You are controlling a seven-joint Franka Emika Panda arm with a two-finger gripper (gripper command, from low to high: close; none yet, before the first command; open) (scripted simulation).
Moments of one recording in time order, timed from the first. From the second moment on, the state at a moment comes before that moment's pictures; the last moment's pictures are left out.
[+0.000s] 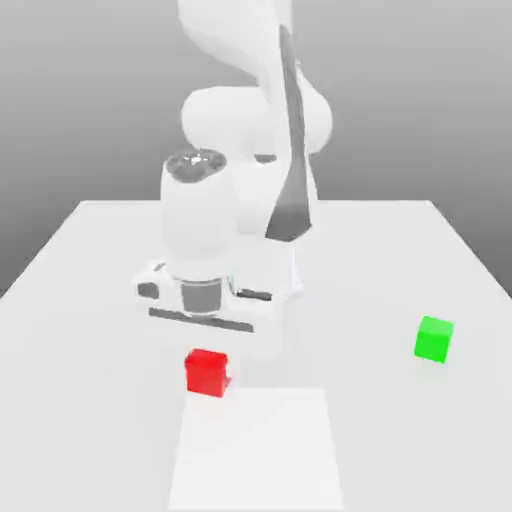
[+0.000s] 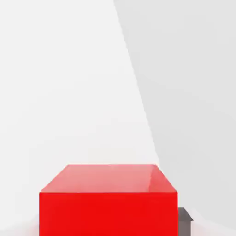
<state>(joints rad) -0.16 -0.08 -0.02 -2.92 0.00 2.84 0.86</state>
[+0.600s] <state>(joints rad) 0.58 -0.21 0.39 -2.87 0.18 2.67 0.35</state>
